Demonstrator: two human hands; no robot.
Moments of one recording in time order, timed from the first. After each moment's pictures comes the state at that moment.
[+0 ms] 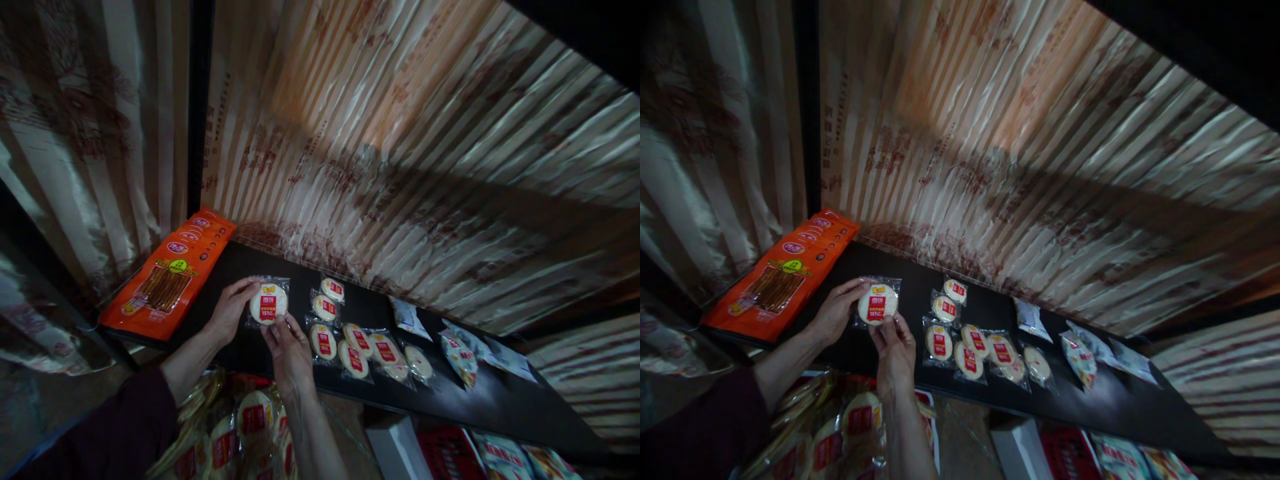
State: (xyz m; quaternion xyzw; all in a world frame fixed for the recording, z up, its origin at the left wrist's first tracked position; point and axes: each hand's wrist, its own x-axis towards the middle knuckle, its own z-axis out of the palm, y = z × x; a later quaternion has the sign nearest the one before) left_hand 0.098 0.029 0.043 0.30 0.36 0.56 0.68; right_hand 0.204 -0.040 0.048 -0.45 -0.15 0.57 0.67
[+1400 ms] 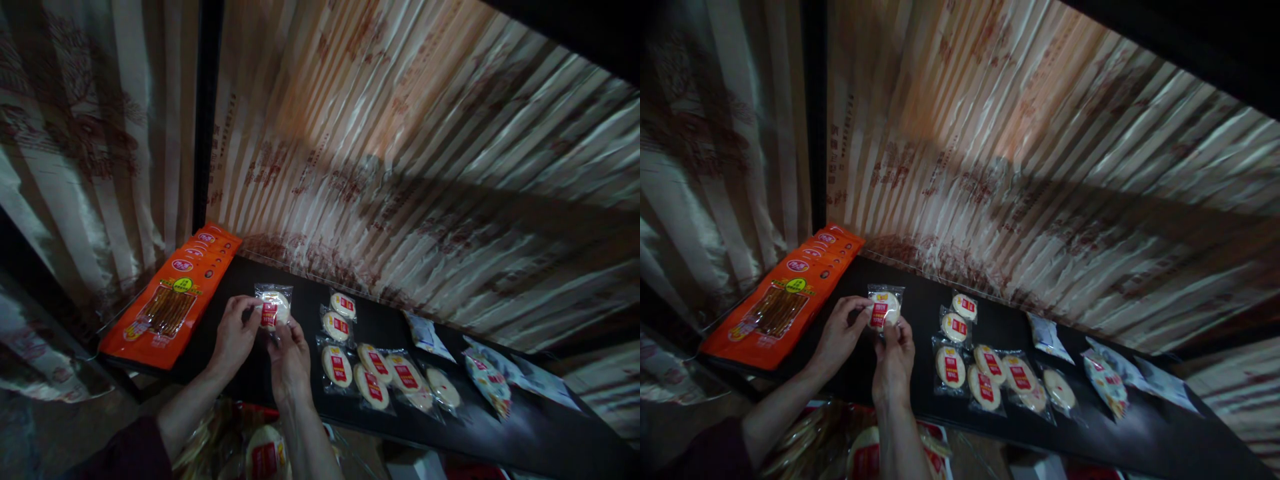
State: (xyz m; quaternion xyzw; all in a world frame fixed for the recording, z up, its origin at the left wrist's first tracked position) left_hand 0.091 0.030 0.027 0.52 0.52 0.56 0.37; right_hand 0.182 -0.006 0.045 -0.44 -0.16 0.53 0.70
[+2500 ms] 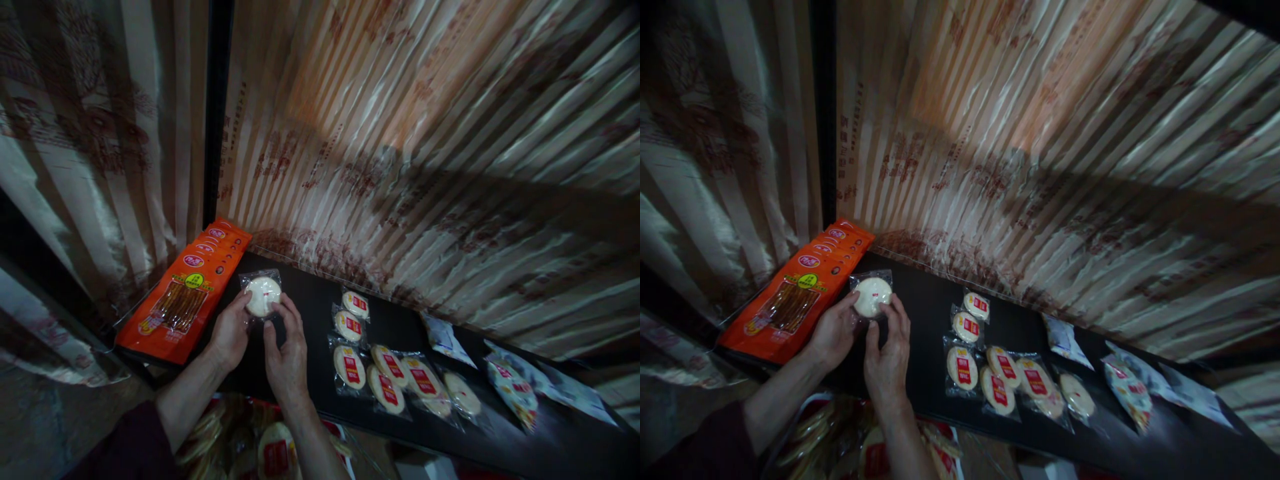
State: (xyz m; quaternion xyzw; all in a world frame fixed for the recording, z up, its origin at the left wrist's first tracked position) left_hand 0.075 0.041 0.047 0.08 0.32 0.58 0.75; right_hand 0.176 -0.004 0.037 -0.57 -0.64 0.15 0.49
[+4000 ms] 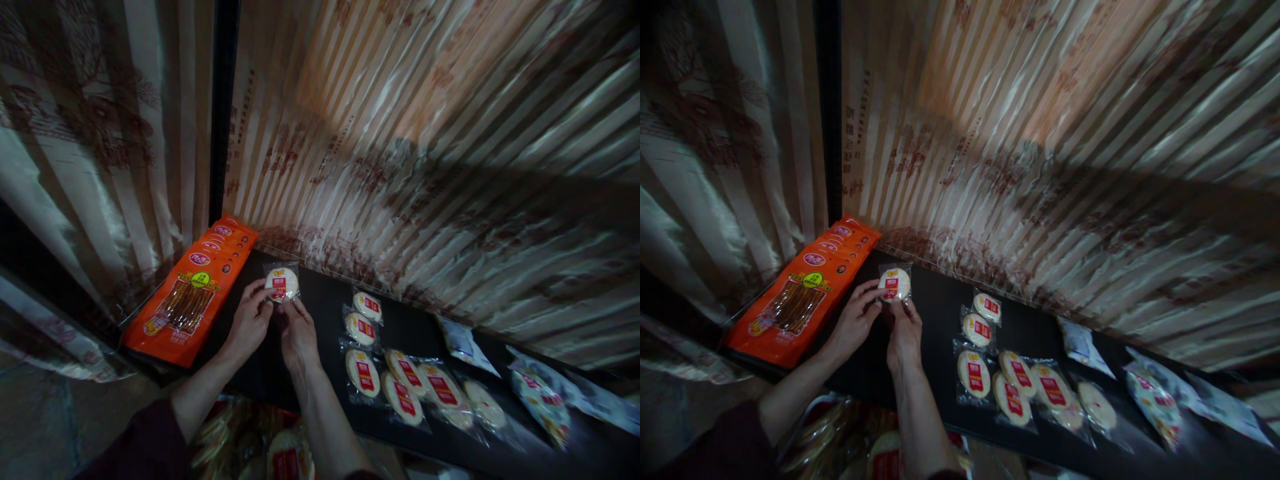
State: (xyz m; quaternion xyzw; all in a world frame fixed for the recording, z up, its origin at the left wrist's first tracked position) left_hand 0.078 0.059 0.018 0.45 0.48 0.58 0.48; right_hand 0.170 0.049 0.020 -0.47 -0.24 0.55 0.65
